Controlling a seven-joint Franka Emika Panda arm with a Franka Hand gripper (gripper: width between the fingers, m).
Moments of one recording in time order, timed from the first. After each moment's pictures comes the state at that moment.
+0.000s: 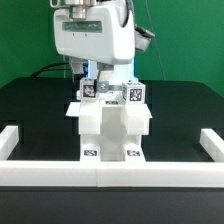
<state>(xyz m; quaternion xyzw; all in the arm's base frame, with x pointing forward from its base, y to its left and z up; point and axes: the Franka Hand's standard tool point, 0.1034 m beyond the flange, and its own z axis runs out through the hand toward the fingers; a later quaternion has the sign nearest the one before) 0.570 -0.068 0.120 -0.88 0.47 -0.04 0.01</state>
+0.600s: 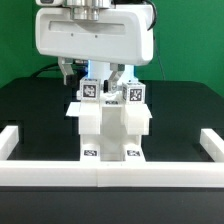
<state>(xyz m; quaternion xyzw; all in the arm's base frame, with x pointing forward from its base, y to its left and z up) 0.569 -0.068 0.119 -0.96 0.28 -0.04 -0.01</state>
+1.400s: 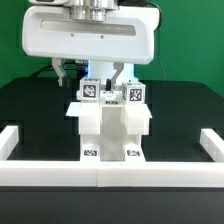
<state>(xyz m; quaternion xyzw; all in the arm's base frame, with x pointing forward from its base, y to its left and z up) 0.568 -0.072 0.119 -1.00 0.09 -0.03 -0.02</state>
